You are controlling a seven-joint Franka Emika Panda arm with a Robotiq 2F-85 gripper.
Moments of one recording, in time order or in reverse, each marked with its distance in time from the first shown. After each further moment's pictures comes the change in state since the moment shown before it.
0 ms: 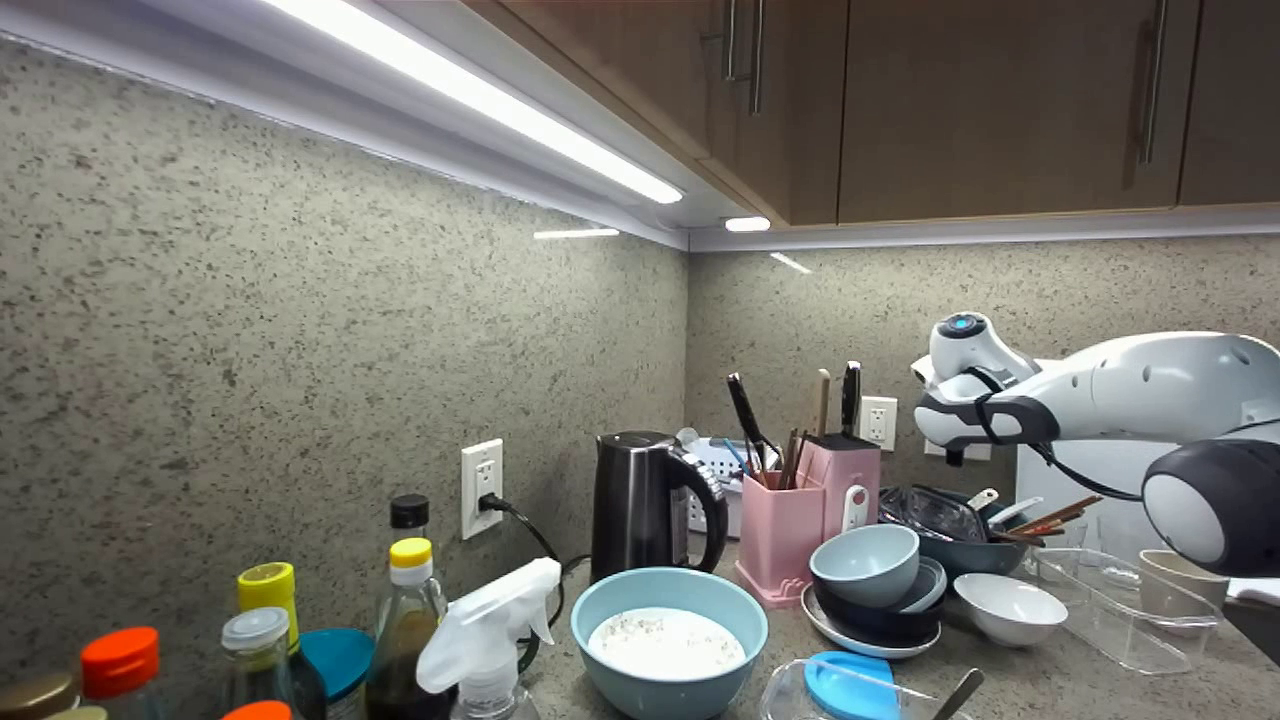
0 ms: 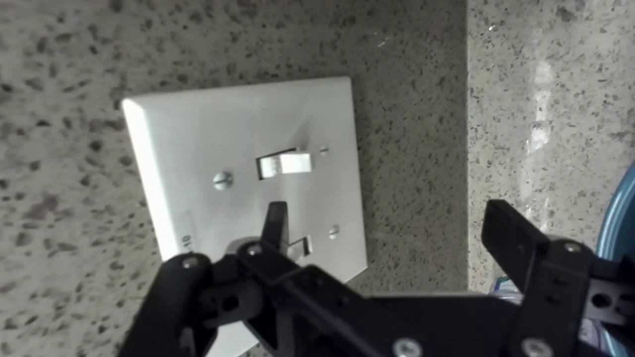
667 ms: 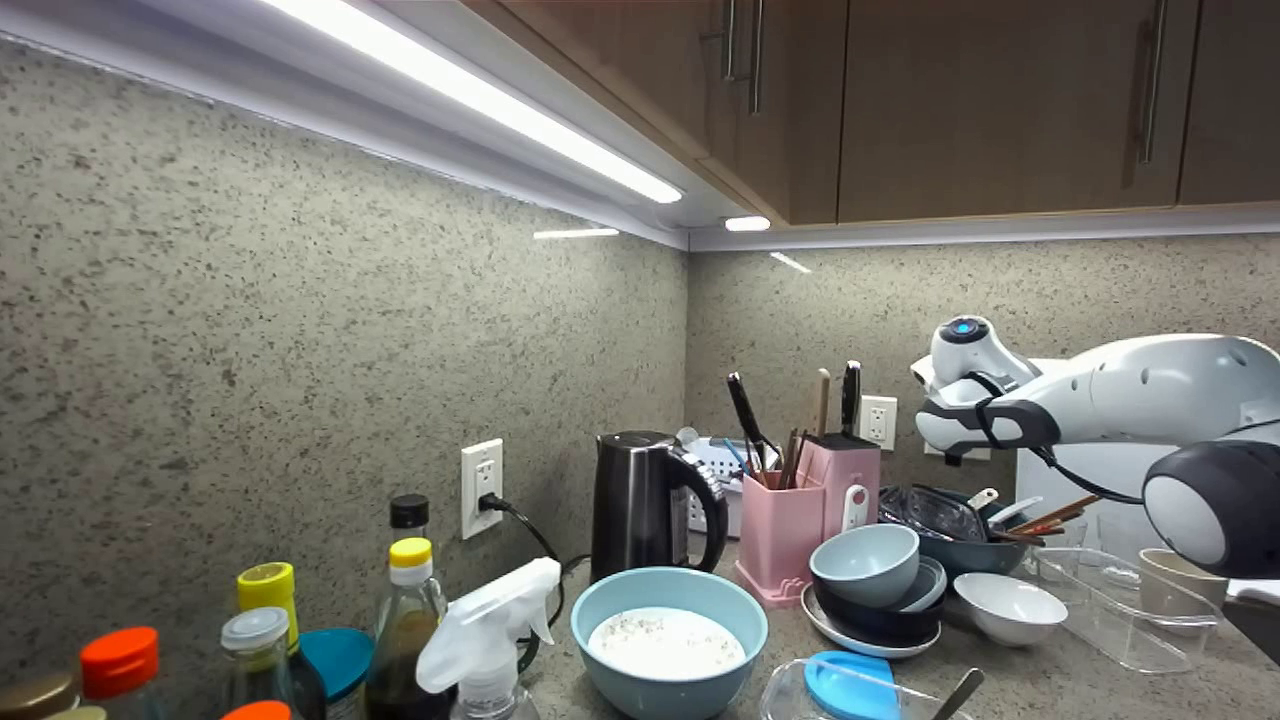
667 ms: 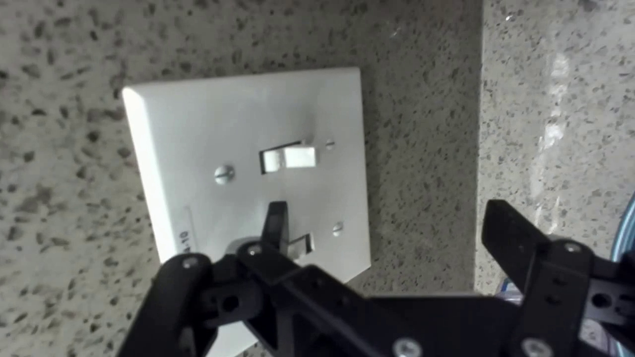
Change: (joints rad) arm 0.000 0.007 -0.009 -0.016 0.001 0.051 -0.002
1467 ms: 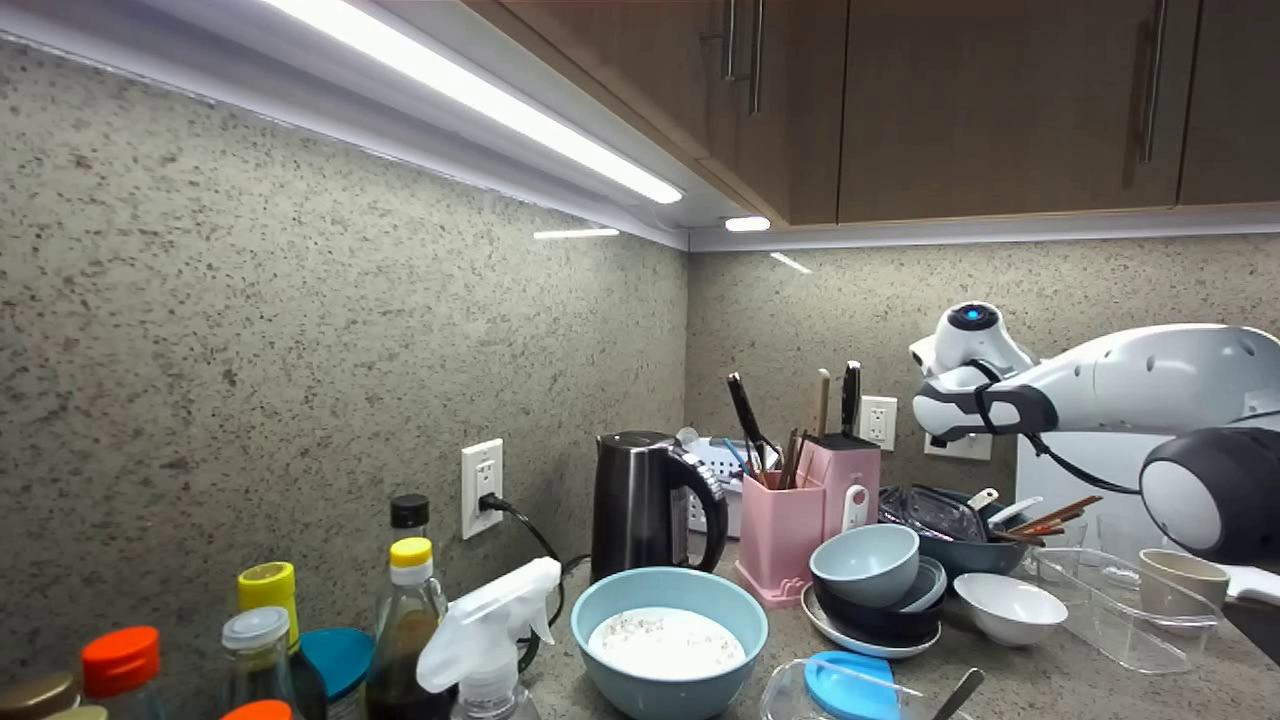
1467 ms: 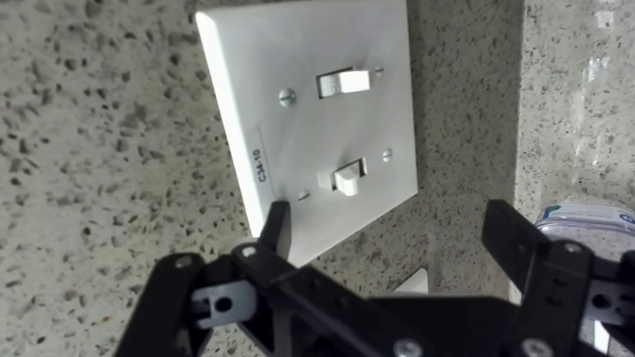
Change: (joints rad) arm -0.008 -0.023 0.059 0.002 0.024 0.089 -0.003
